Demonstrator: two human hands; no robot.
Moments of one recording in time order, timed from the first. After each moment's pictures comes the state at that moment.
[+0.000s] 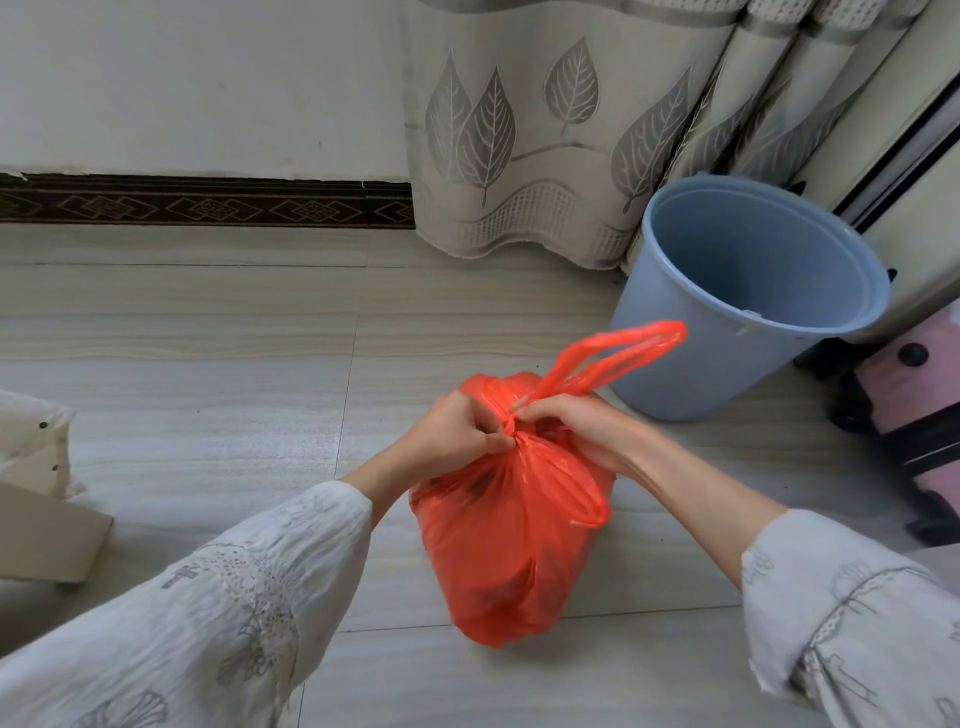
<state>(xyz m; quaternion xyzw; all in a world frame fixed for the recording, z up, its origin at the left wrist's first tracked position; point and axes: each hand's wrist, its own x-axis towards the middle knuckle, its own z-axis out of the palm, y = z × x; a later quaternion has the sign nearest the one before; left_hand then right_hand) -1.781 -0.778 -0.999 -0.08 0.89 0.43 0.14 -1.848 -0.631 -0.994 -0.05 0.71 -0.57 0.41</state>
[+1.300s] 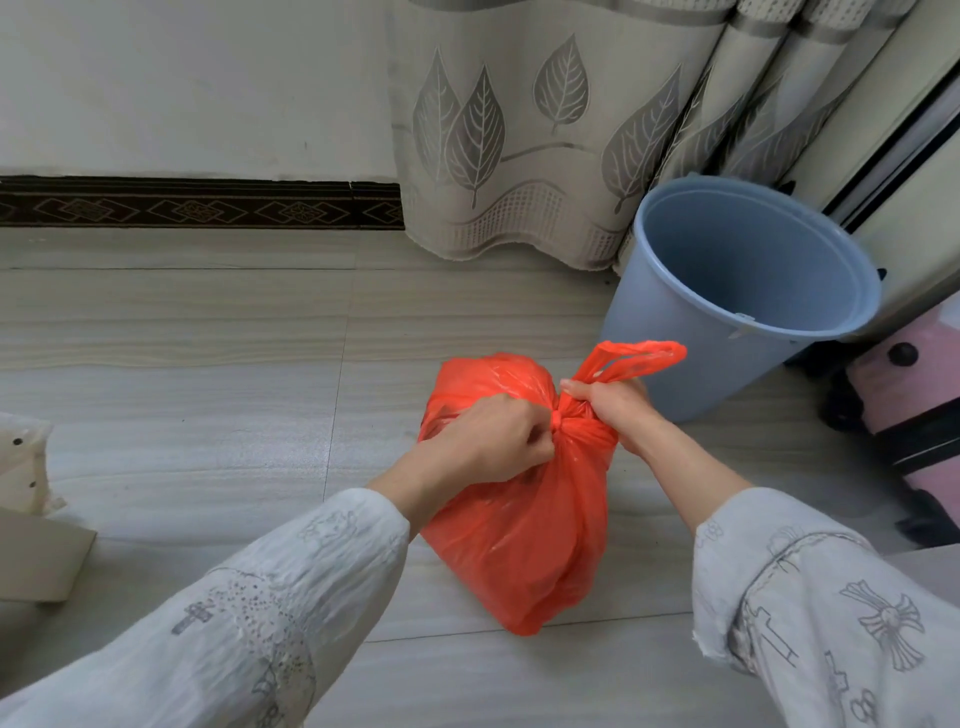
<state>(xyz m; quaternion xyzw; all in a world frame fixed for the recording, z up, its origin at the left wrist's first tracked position) -1.794 -0.741 -0.968 0.10 0.96 0.24 0.09 -1.893 -0.609 -1.011 0.09 0.85 -0.48 0.18</state>
